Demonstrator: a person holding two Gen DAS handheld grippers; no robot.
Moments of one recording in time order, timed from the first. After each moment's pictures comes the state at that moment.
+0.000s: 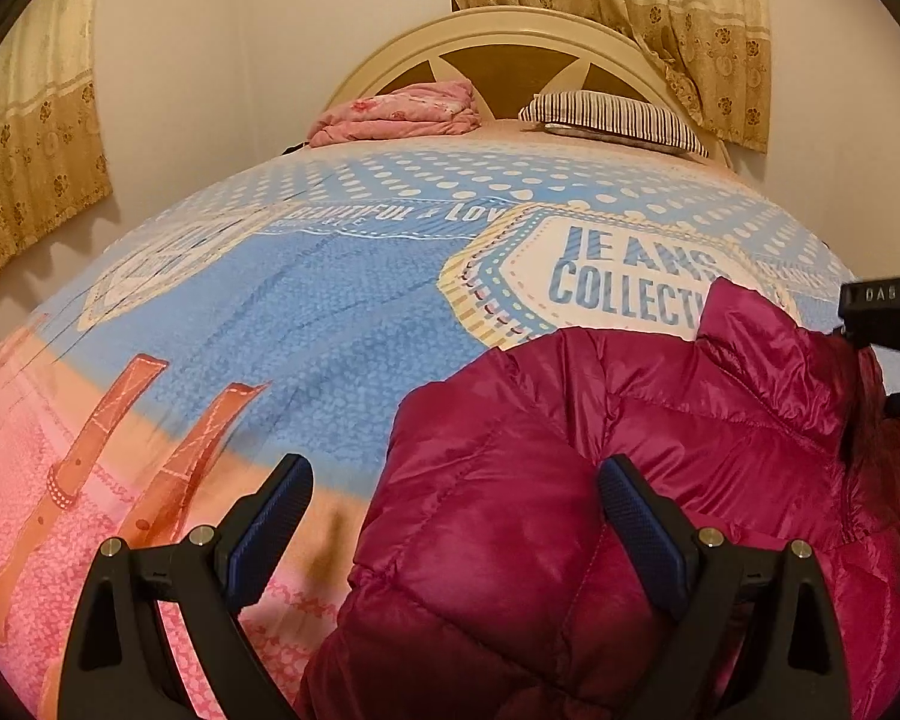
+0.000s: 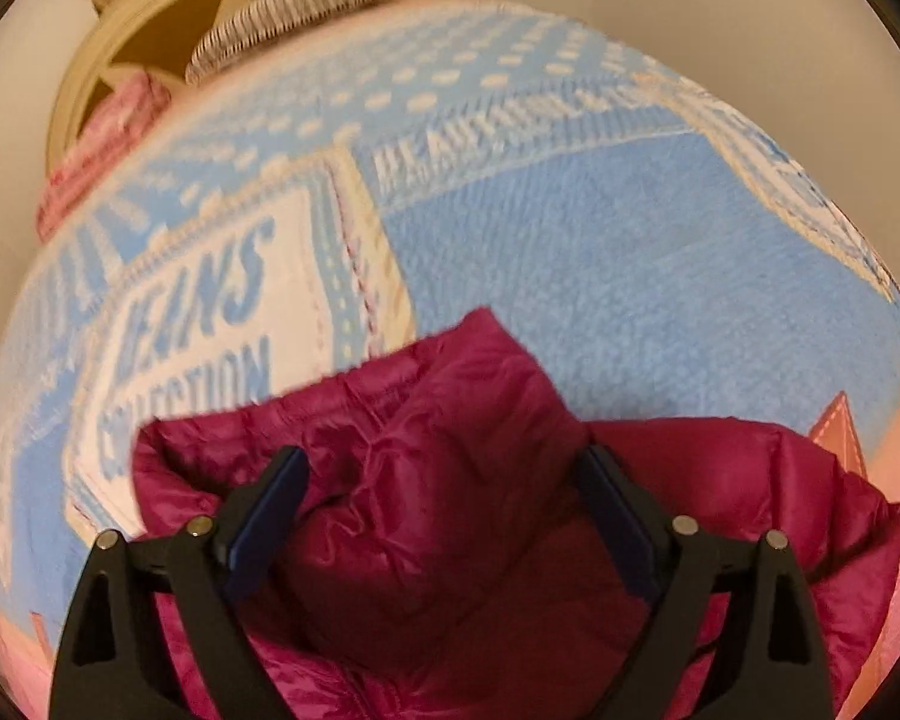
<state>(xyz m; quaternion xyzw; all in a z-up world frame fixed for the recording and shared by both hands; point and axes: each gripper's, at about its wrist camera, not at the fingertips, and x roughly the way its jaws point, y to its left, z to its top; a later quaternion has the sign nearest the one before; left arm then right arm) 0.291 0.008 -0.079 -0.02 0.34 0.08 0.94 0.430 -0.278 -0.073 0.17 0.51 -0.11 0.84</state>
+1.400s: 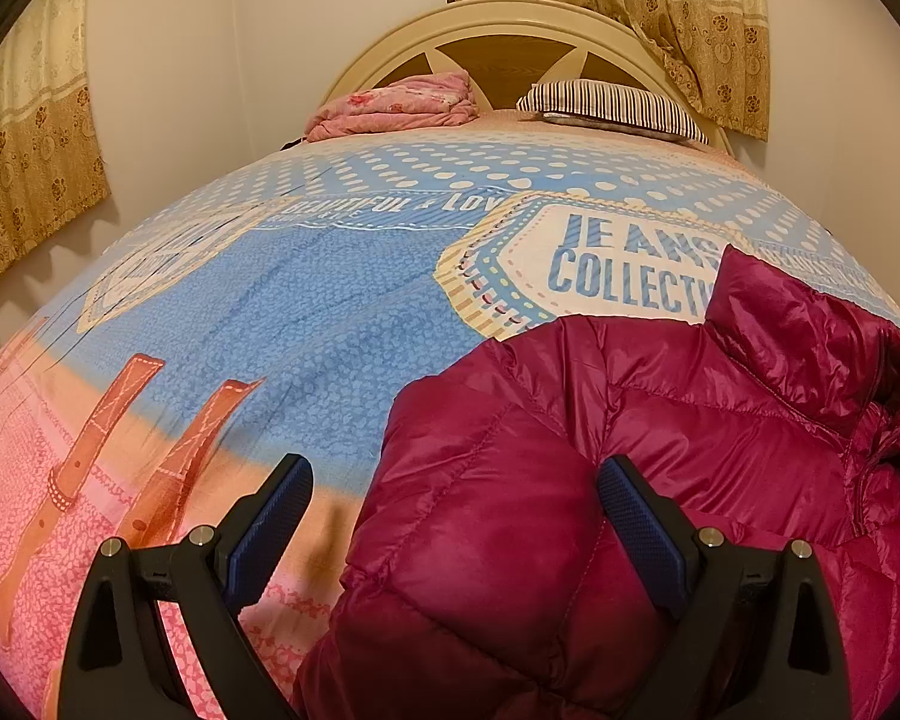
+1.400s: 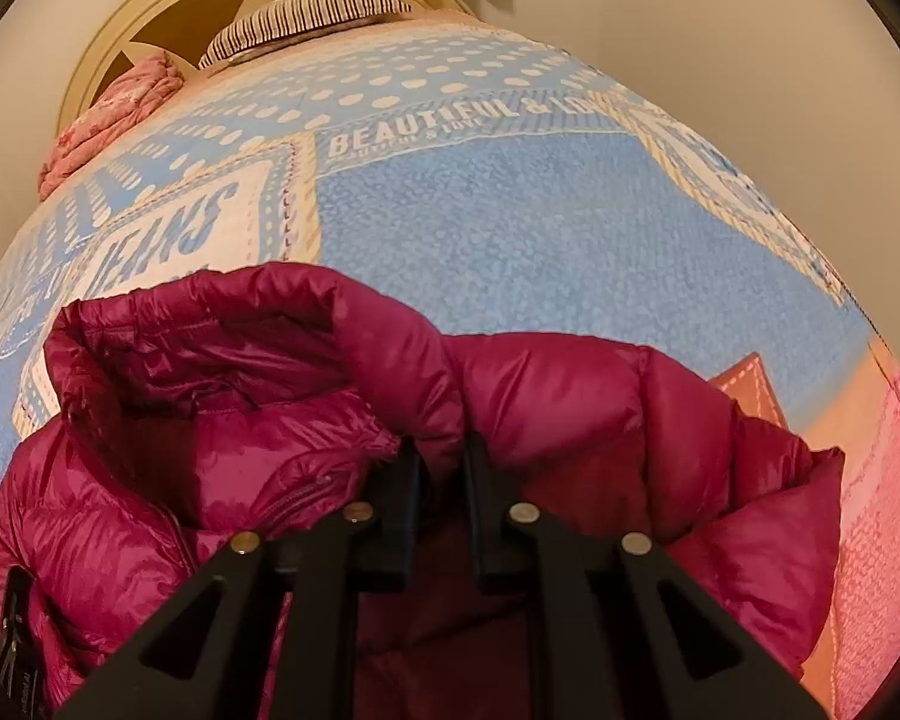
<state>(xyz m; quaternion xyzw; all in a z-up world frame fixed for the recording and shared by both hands) 0.296 0.003 -0.082 -0.01 0.35 0.09 0.93 0.367 -0.307 -0.081 0.11 0.48 -0.12 0.86</state>
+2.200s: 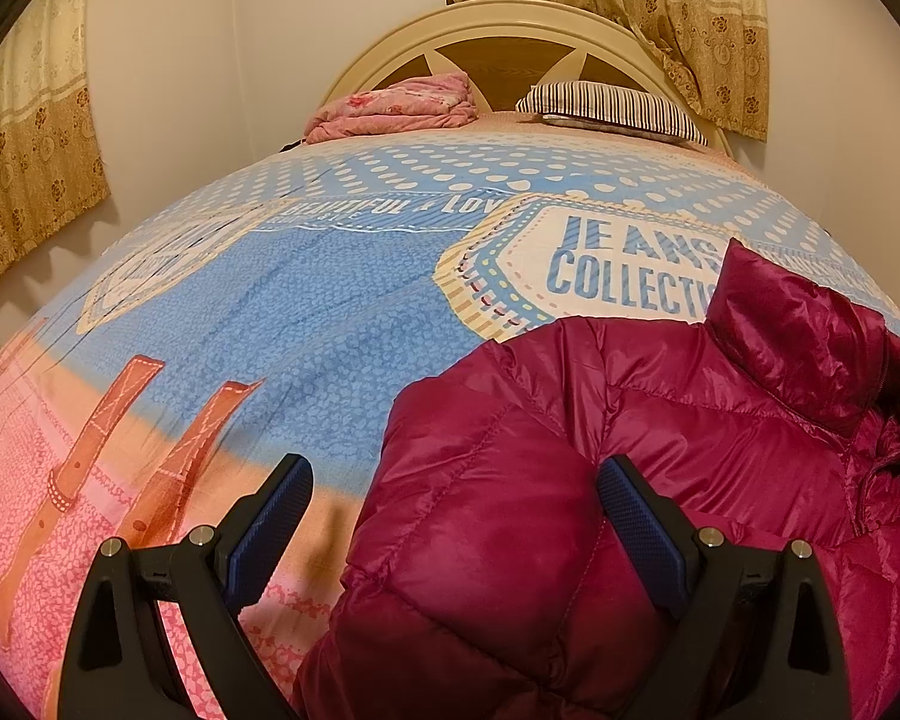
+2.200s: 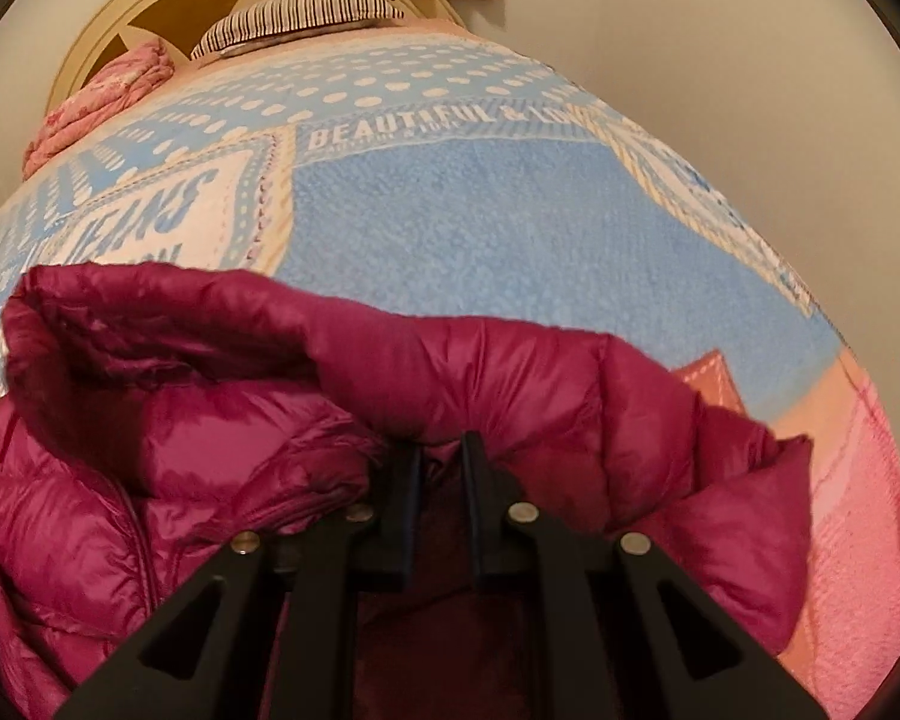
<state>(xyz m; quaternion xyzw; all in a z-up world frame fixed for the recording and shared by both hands) 0.295 0.003 -0.081 -0.01 0.35 0.09 0.93 0.354 -0.306 -0.089 0.07 0.47 -0.14 0.87</state>
